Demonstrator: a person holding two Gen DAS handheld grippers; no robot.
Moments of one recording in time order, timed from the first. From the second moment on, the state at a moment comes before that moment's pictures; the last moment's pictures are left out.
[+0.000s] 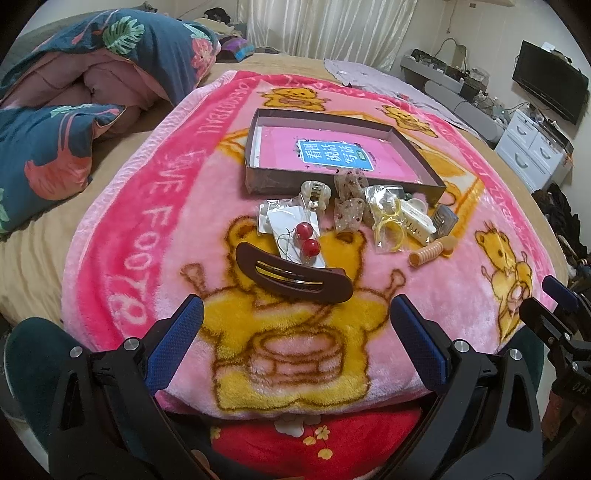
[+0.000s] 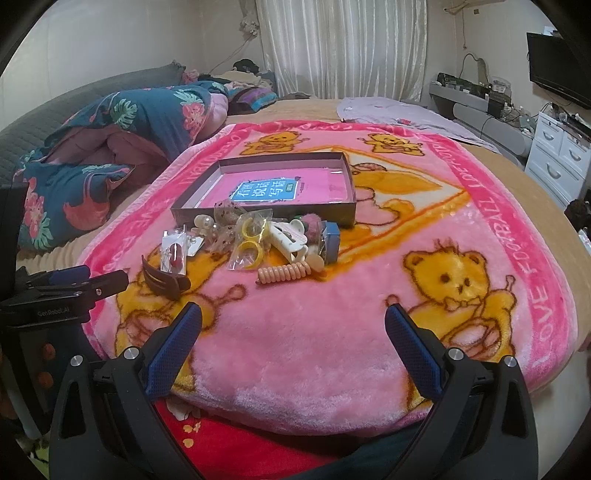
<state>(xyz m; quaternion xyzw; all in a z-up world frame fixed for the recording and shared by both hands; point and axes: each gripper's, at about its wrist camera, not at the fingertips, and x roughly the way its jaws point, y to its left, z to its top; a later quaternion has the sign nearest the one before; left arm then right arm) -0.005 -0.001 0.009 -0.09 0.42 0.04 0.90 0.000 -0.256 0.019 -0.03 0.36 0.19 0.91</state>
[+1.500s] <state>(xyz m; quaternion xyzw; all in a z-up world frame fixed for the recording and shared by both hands) -0.006 -0.003 0.011 -0.10 0.42 0.03 0.90 0.001 -0.259 0.020 -0.03 0.36 0.19 0.91</state>
